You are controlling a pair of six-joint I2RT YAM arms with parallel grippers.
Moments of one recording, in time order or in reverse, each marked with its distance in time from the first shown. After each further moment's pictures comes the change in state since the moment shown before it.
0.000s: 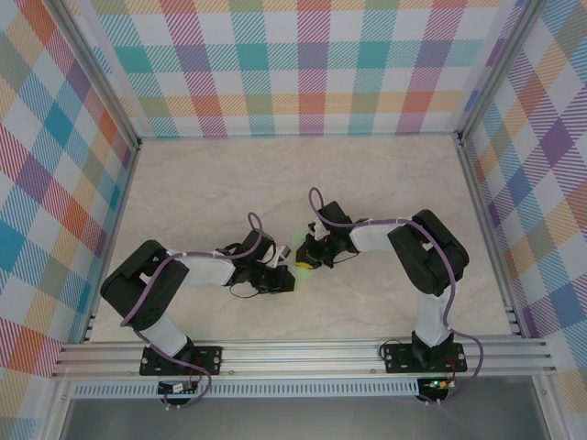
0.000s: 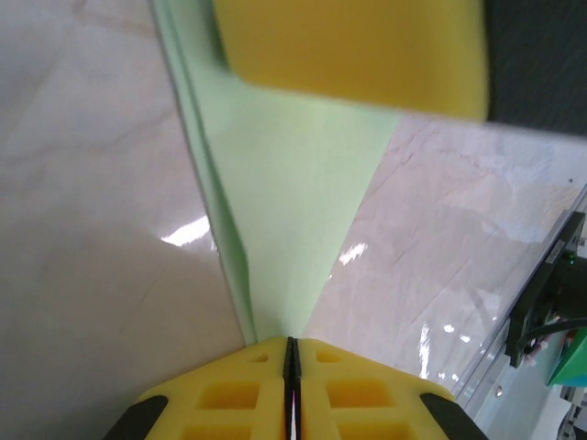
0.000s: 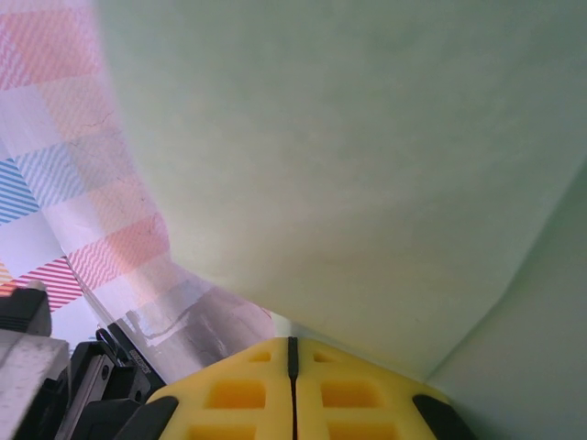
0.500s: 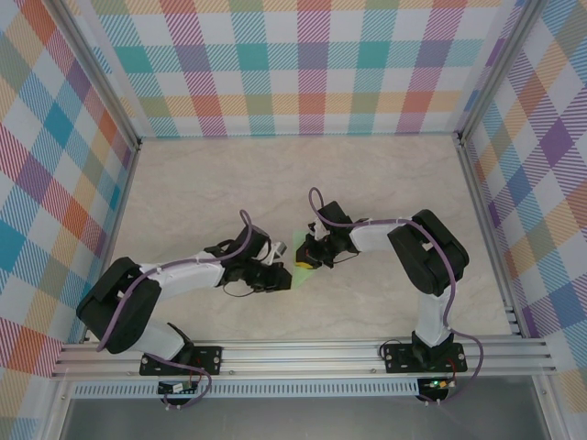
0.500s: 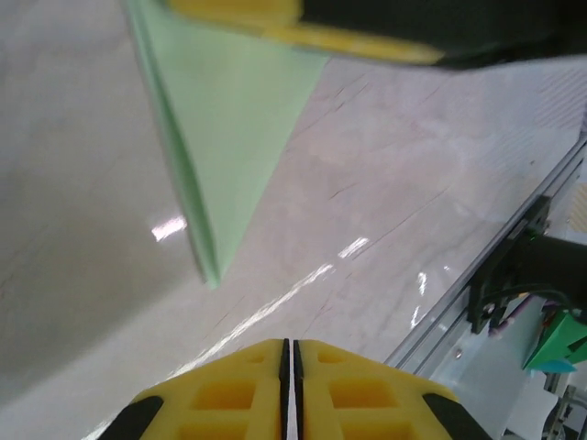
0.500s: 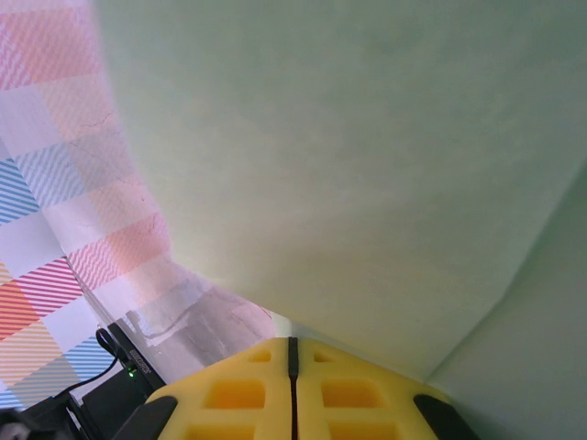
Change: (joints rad) left arm 0.000 -0.166 0.040 -0.158 -0.017 -0.027; right arm 0.000 0.000 0.000 0.000 0.000 0.000
